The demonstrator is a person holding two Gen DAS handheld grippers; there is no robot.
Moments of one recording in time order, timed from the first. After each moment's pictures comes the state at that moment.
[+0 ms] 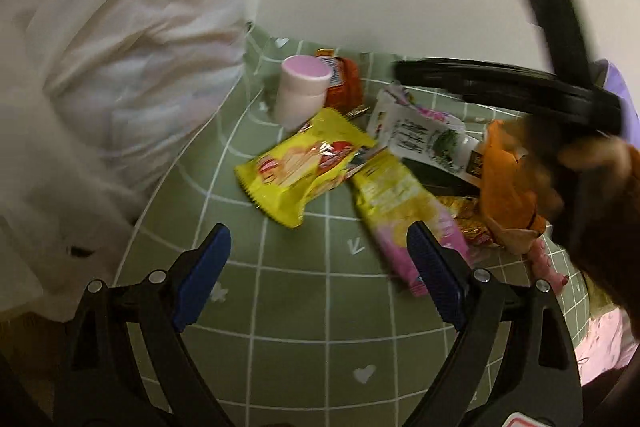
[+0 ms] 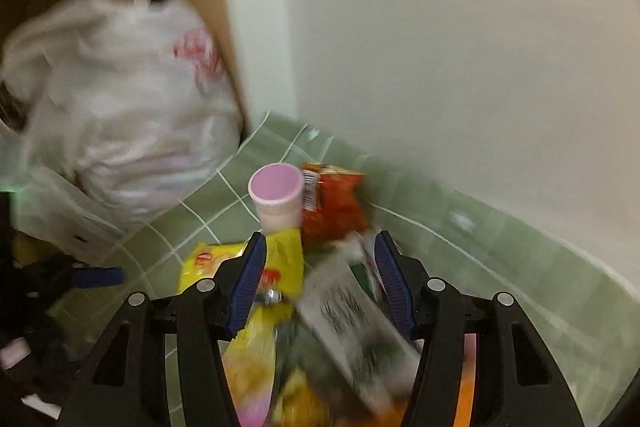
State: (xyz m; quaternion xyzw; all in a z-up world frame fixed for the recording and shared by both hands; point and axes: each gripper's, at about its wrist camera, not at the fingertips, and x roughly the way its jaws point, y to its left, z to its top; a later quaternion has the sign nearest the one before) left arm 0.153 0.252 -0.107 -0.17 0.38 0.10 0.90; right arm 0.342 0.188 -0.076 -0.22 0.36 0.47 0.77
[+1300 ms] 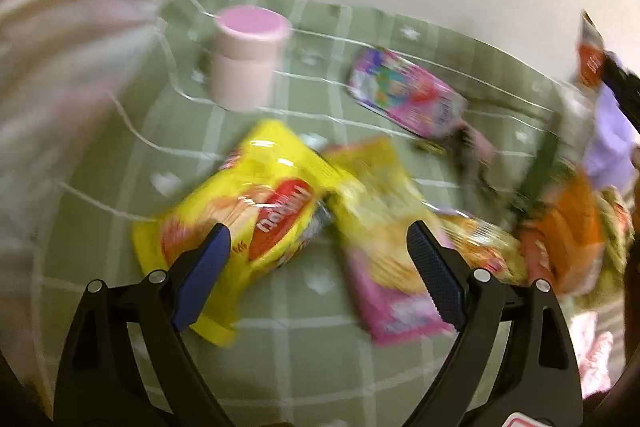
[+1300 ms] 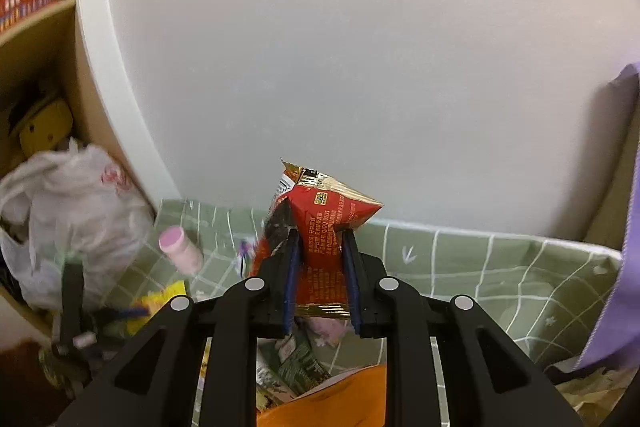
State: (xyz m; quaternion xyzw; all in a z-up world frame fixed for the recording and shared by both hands) left arm 0.218 0.237 -0.137 -0.20 0.44 0.01 0.88; right arm 0.357 -0.048 0.035 -0.02 0.31 0.32 0.89
